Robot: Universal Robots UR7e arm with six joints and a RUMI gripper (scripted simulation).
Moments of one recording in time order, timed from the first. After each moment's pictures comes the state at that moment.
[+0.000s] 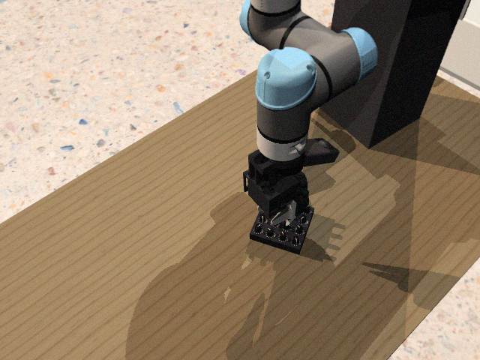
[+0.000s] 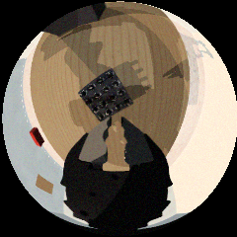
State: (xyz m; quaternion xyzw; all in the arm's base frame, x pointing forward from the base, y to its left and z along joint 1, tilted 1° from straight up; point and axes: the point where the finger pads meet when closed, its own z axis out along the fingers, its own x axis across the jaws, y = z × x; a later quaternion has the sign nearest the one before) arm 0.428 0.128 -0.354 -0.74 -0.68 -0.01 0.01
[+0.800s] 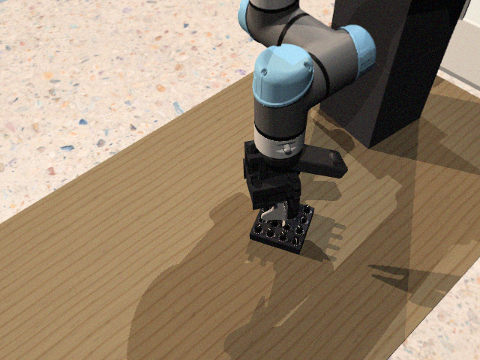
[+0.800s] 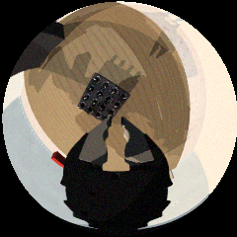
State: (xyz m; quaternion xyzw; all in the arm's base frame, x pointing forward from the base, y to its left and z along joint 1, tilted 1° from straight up) arm 0.432 0.130 -0.350 -0.86 -0.51 -0.01 0.01
